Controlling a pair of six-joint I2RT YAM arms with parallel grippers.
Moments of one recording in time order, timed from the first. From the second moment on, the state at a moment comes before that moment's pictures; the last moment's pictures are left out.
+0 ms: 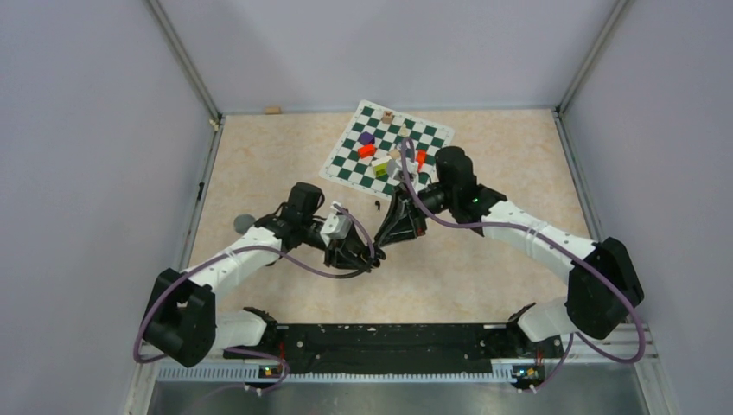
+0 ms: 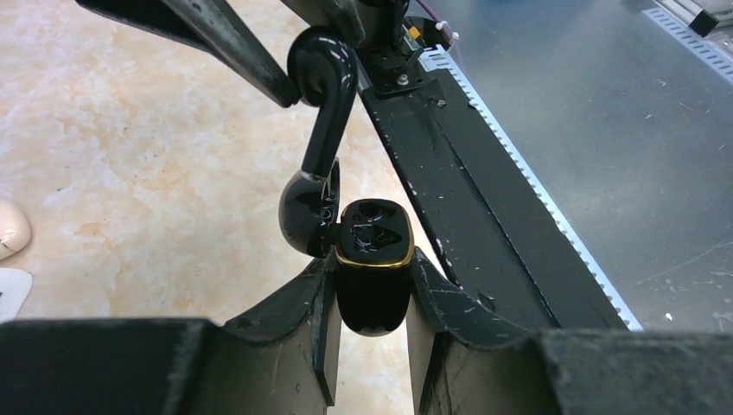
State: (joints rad) left arm -0.48 1.26 0.71 -0.28 1.40 0.77; right arm 0.65 1.40 0.98 0.11 -1.31 0.09
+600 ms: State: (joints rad) left arm -0.47 1.25 0.49 0.78 1.26 -0.08; right arm 0.65 1.42 1.12 -0.13 -1.26 -0.04
